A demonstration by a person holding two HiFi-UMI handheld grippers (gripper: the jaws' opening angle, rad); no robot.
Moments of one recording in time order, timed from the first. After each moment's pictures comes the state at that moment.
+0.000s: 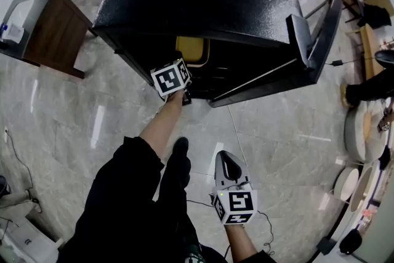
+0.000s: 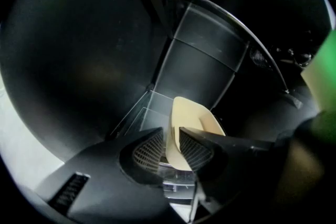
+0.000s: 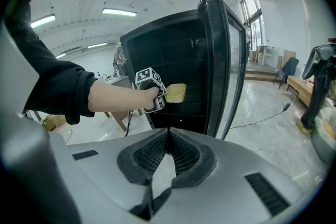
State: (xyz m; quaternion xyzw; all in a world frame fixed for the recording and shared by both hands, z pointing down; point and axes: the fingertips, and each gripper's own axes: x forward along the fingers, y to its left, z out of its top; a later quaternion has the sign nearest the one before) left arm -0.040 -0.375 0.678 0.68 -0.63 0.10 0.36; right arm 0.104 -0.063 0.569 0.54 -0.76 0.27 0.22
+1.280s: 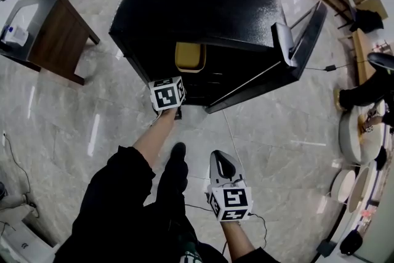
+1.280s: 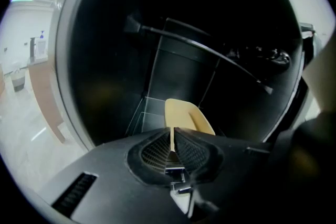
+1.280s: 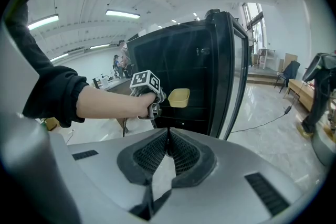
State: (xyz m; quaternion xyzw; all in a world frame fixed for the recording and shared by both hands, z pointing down) left arm -0.045 -0.333 0.638 0.73 -0.60 0.15 0.29; right arm 0.091 -0.053 0.541 0.54 -0.77 0.26 0.22
